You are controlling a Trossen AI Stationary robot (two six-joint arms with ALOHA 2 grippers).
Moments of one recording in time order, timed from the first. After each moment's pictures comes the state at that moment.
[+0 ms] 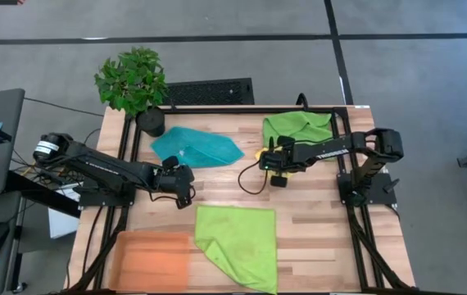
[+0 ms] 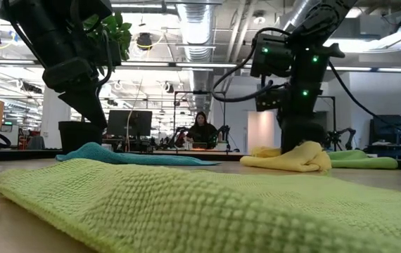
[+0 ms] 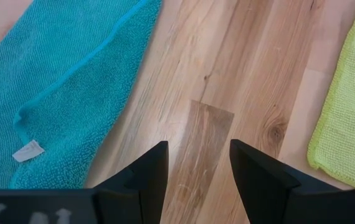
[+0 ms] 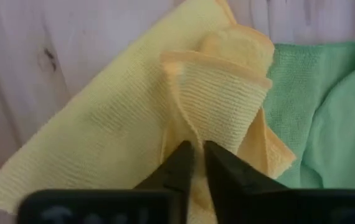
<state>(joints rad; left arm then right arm) -0.18 1.26 0.65 -0.48 -0.40 -0.43 -0.11 1.68 0.91 -0.58 0.42 -0.04</state>
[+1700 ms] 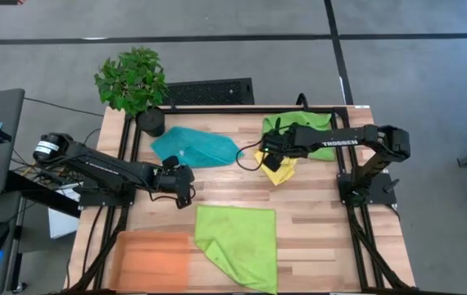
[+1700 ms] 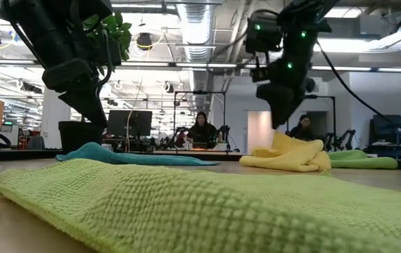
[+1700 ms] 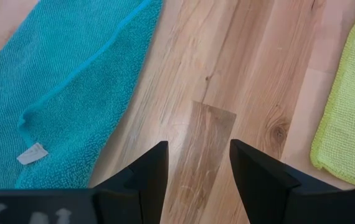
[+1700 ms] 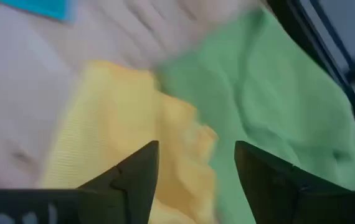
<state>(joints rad) -0.18 1.26 0.65 -0.48 -0.41 -0.41 -0.18 1.61 1.08 -0.79 0.43 0.31</state>
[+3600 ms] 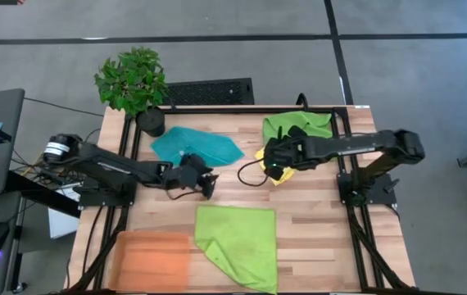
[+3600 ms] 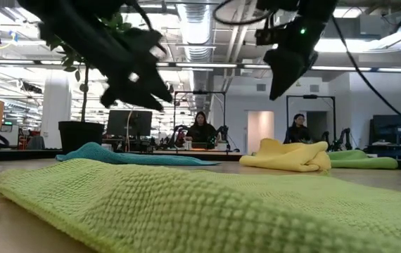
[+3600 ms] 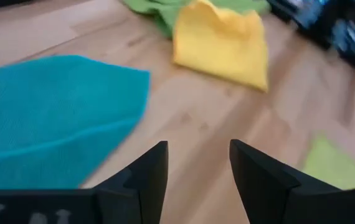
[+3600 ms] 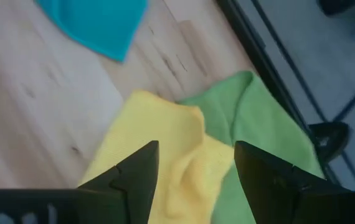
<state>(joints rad) -0.08 1.41 0.65 0.13 -0.45 -0.68 0.00 1.47 1.12 -0.86 0.57 0.32</state>
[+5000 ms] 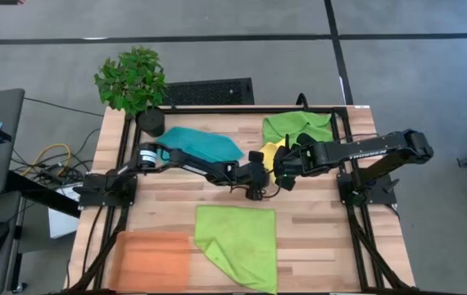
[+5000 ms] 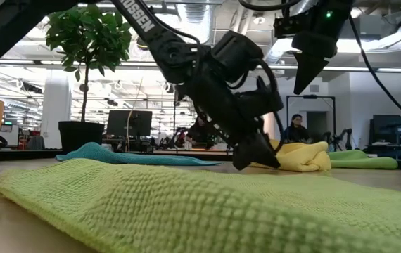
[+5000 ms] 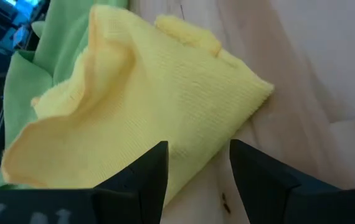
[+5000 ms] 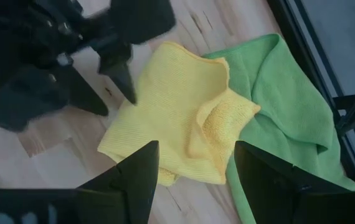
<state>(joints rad) 0.03 2.27 1.45 0.18 -0.29 0.50 0.09 1.41 1.12 -1.04 0.49 0.41</state>
